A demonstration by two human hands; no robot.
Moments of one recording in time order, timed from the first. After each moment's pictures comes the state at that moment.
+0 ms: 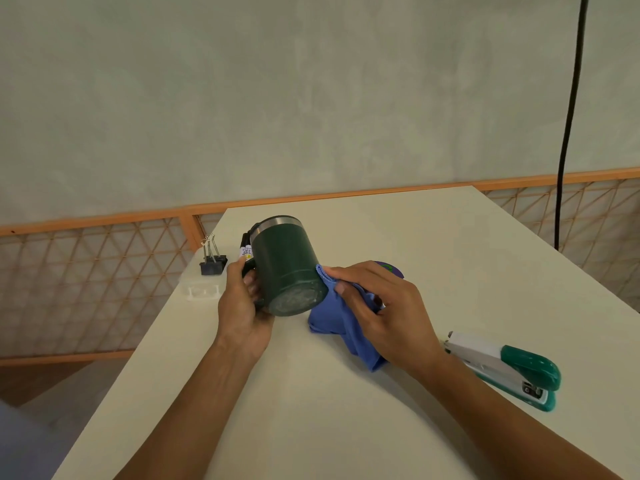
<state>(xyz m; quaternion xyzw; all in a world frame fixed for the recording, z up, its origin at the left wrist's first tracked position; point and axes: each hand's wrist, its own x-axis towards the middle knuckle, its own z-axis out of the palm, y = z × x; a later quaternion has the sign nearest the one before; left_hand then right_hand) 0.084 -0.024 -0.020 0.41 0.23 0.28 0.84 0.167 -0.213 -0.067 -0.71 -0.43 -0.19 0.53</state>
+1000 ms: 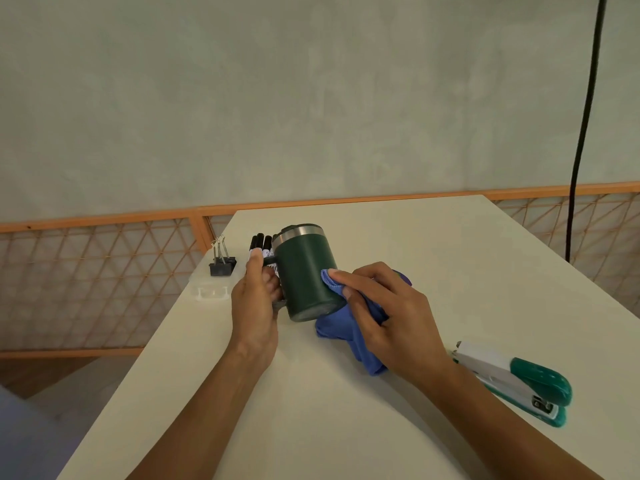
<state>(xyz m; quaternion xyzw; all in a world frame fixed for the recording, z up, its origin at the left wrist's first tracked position) 0.091 -0.025 -0.028 0.54 0.23 0.31 0.75 0.165 -0.211 -0.067 -0.71 -0.45 -0.26 0.47</state>
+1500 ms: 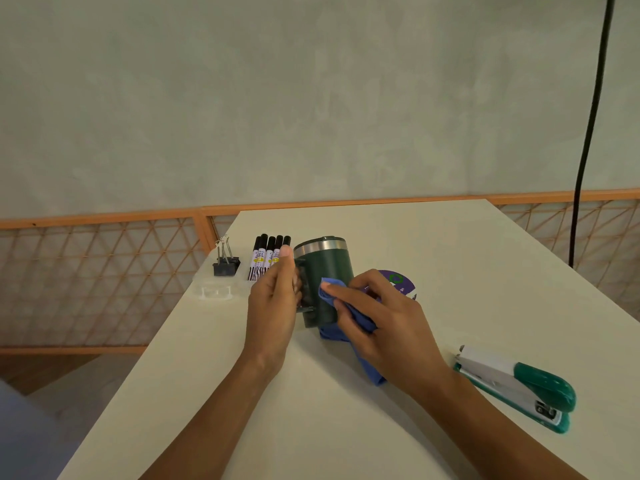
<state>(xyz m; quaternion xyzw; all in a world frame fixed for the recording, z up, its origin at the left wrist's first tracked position) 0.083 -0.039 -0.030 0.67 0.17 0.31 0.66 0.154 -0.204 -0.068 -0.74 -0.45 -0.31 0.39</state>
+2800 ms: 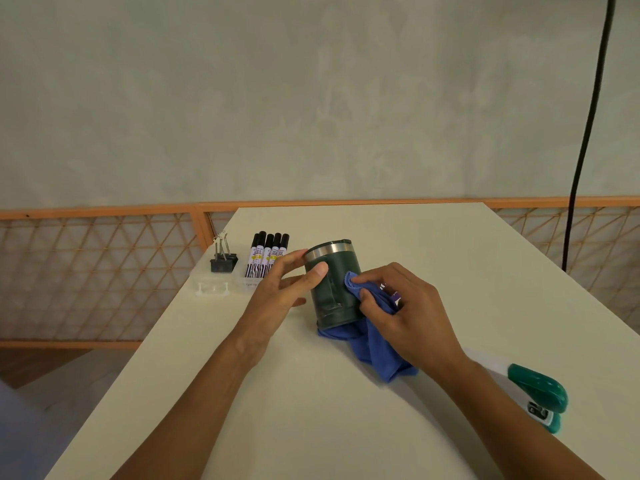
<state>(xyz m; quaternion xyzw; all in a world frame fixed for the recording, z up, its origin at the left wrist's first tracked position) 0.089 -0.008 -0.038 0.74 0.10 0.17 0.65 0.178 -0.227 -0.056 -0.77 -0.39 -0.17 0.48</state>
